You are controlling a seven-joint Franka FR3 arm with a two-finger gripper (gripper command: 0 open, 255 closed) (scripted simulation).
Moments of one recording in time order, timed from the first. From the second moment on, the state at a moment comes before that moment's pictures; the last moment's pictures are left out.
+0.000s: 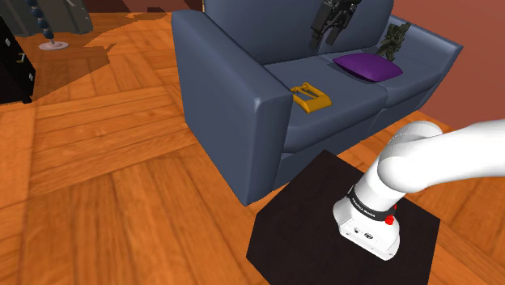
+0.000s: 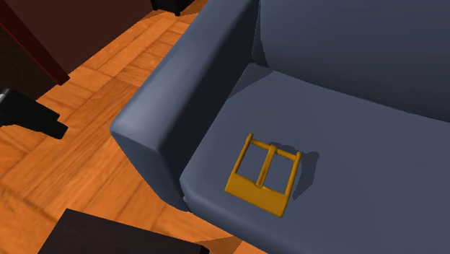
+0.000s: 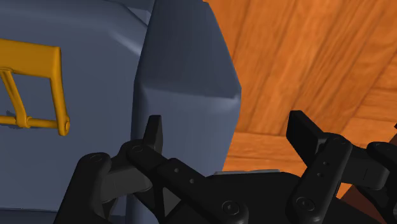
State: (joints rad) arm -0.02 -0.81 -0.02 -2.26 0.01 1.62 -0.02
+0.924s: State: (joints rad) arm -0.08 -0.56 -0.21 -2.30 -0.05 1.86 -0.17
